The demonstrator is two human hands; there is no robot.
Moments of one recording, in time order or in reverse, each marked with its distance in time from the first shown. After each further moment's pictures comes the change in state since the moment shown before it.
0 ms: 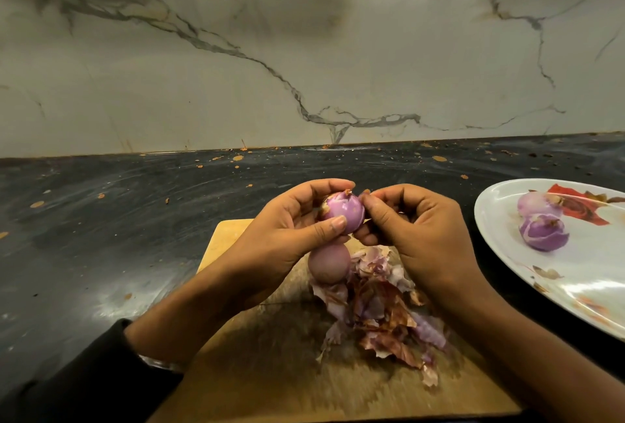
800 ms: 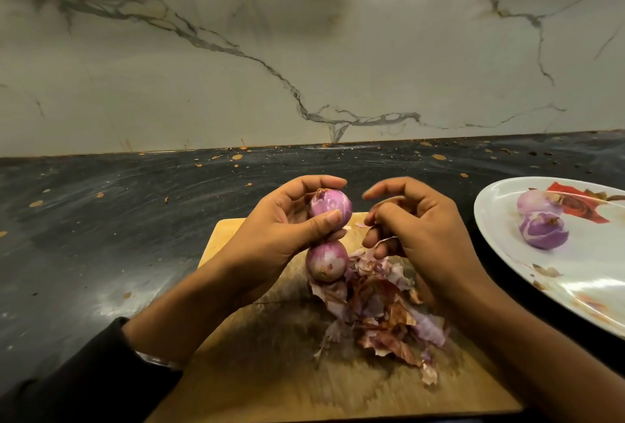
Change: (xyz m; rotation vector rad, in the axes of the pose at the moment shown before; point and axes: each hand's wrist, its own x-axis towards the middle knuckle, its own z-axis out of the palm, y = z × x) left_hand 0.001 0.002 -0.002 -0.049 0.056 -0.018; right_hand 0.000 -0.006 -0.005 0.013 -0.054 0.110
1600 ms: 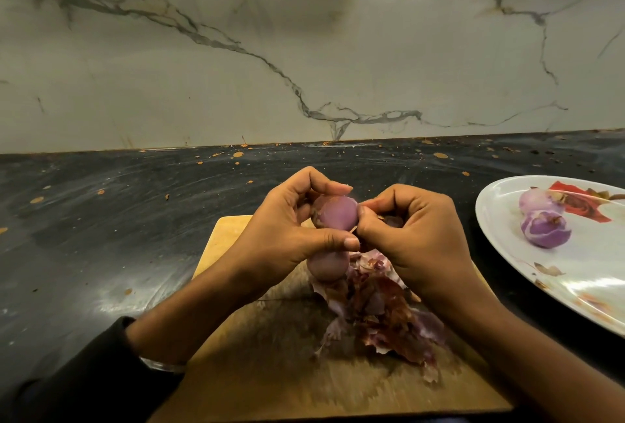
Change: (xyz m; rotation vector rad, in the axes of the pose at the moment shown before) left_hand -0.002 0.002 0.005 0.254 0.007 0.122; right_hand -0.006 0.001 0.010 -0.274 0.059 -0.242
